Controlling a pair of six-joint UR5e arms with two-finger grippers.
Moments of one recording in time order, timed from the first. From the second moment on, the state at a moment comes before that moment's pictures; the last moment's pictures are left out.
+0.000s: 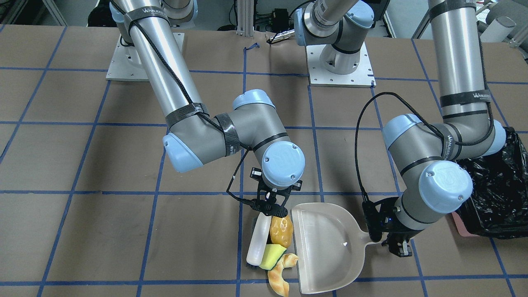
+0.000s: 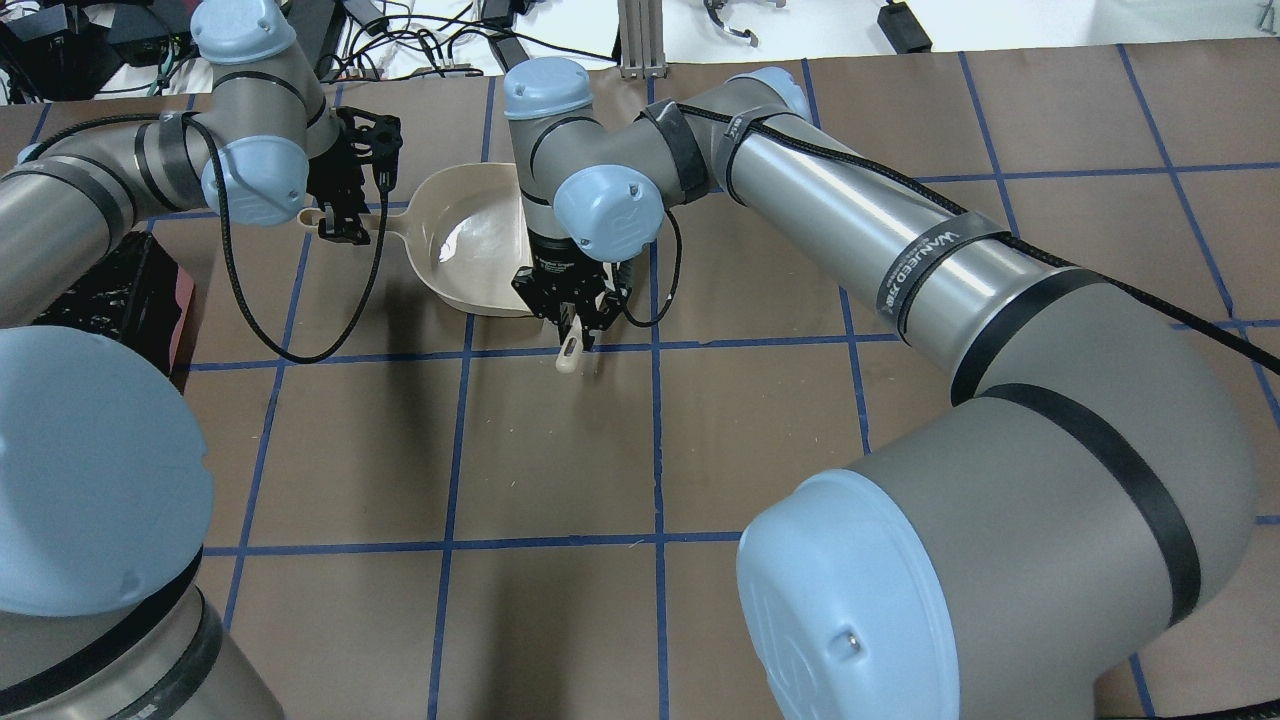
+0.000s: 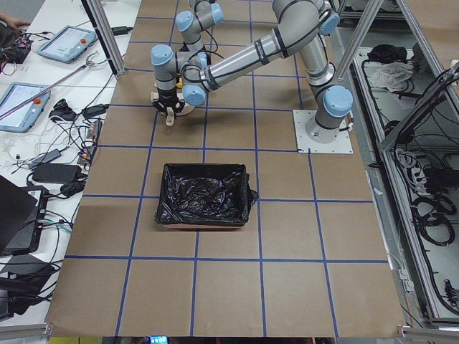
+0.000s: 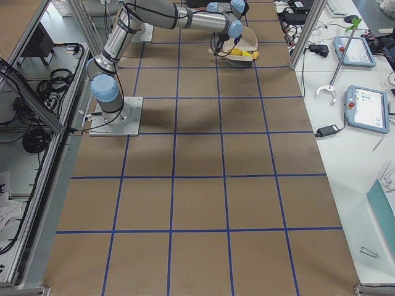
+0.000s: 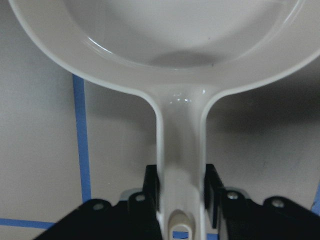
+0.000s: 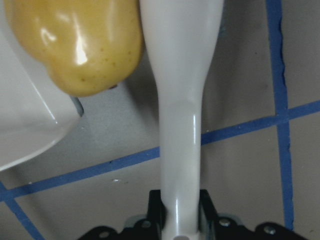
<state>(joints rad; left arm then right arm) -1.43 -2.14 -1.50 -1.01 1.65 1.66 2.03 -0.82 1.18 -1.70 -1.41 0.73</state>
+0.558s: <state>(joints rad) -1.43 -2.14 -1.50 -1.01 1.65 1.66 2.05 -0.81 1.17 -1.71 -1.38 0.75</state>
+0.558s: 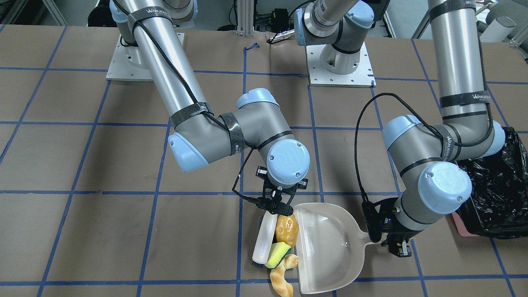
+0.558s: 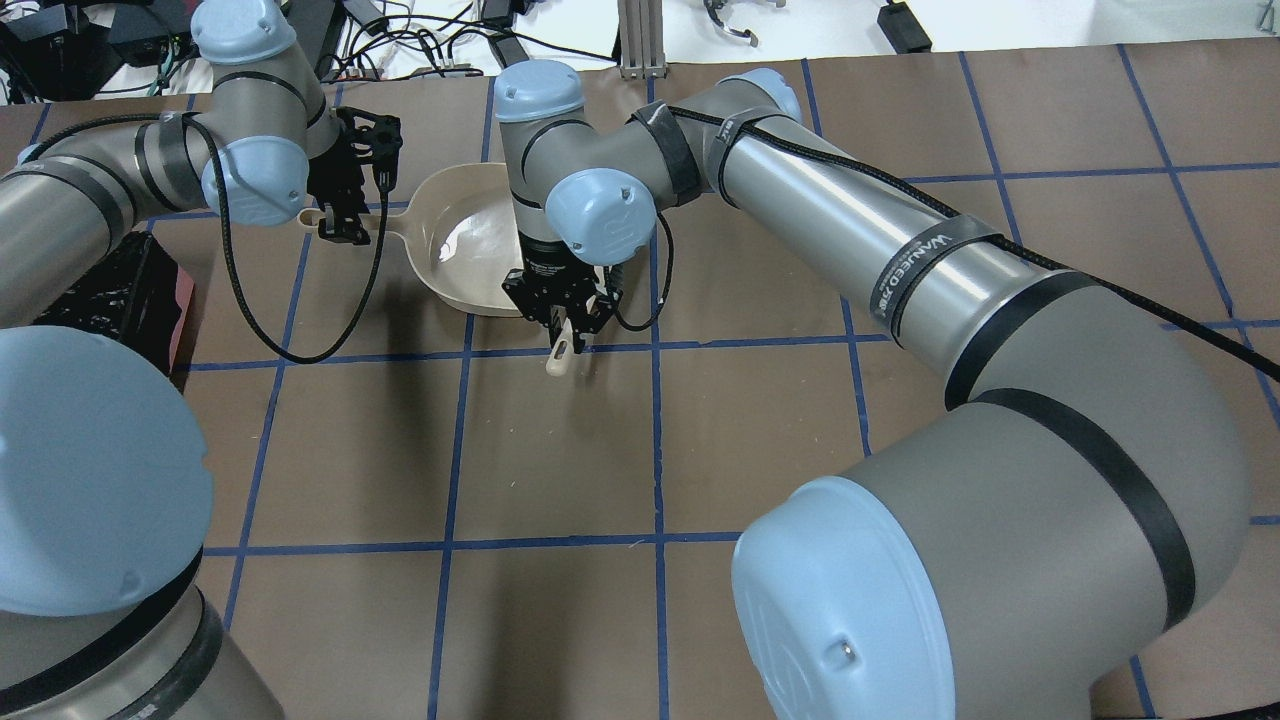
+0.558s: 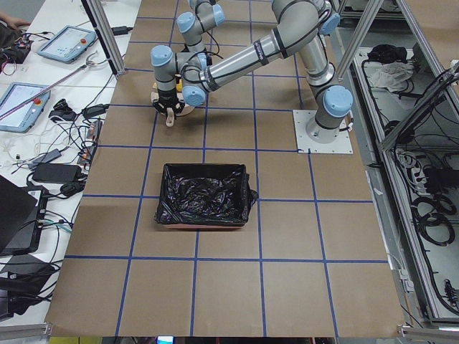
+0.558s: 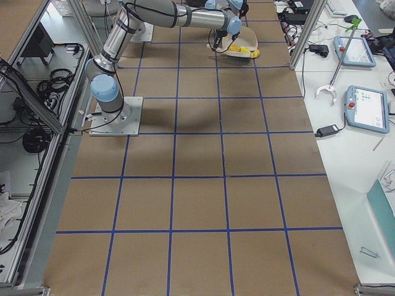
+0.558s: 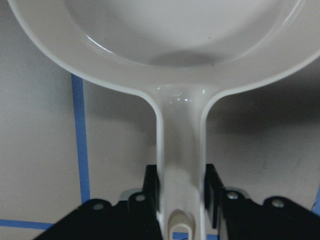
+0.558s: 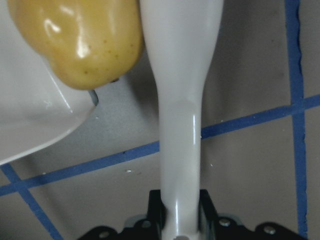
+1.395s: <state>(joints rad) -1.43 -2.15 -1.50 -1.01 1.65 1.66 2.07 -0.78 1.11 -1.72 -1.33 0.77</state>
